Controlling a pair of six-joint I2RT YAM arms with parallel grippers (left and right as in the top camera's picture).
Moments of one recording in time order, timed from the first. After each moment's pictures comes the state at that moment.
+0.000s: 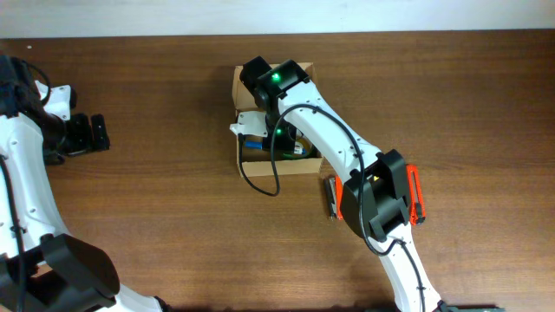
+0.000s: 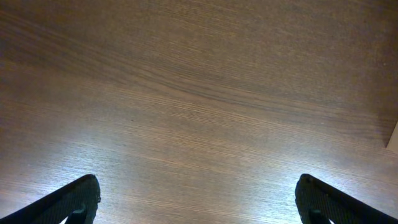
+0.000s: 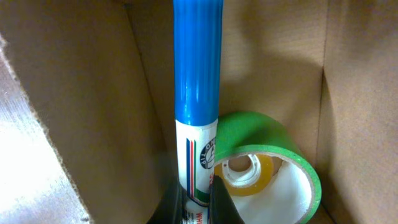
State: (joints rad) left arm 0.43 1.76 1.75 -1.32 0.05 0.20; right arm 0.60 2.41 2.30 -1.45 -0.03 -0.83
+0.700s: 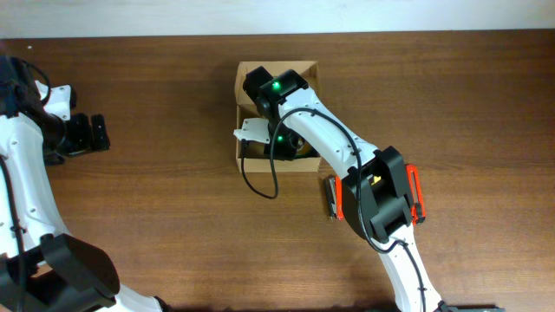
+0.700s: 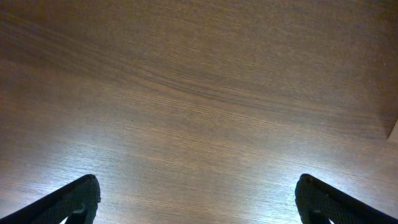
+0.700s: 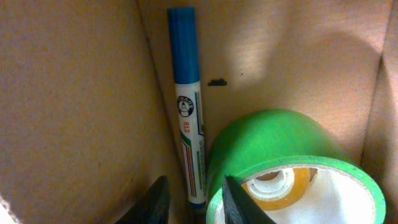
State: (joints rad) left arm 0.43 1.76 1.75 -1.32 0.05 0.20; right arm 0.59 2.39 2.16 -1.36 -0.03 -0.77
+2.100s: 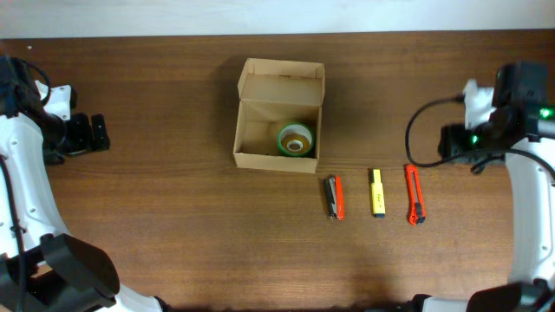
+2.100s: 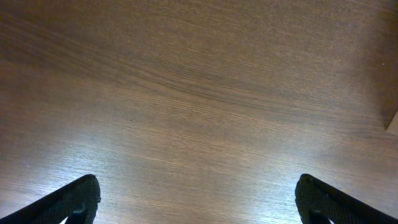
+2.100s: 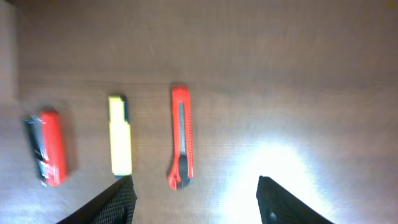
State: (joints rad) left arm 0.43 1.76 1.75 -1.32 0.05 0.20; right arm -0.25 1.51 1.46 -1.23 -0.04 -0.21
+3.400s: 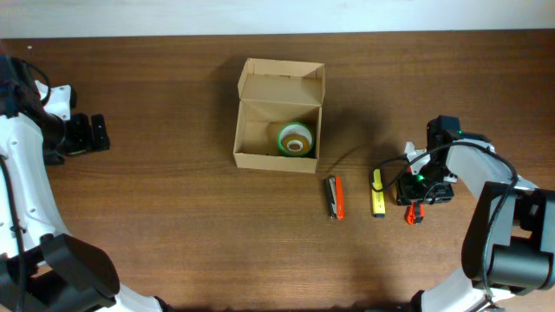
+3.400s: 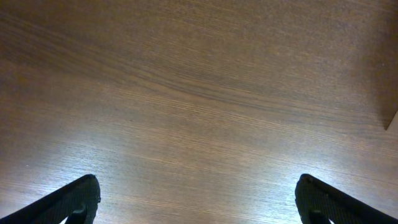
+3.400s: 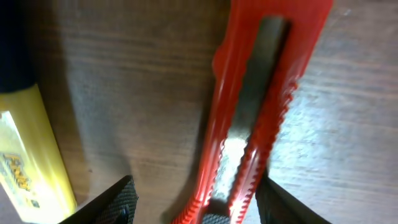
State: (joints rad) left arm 0.43 1.76 1.75 -1.32 0.05 0.20; right arm -0.18 1.82 1.05 -0.89 -0.03 -0.27
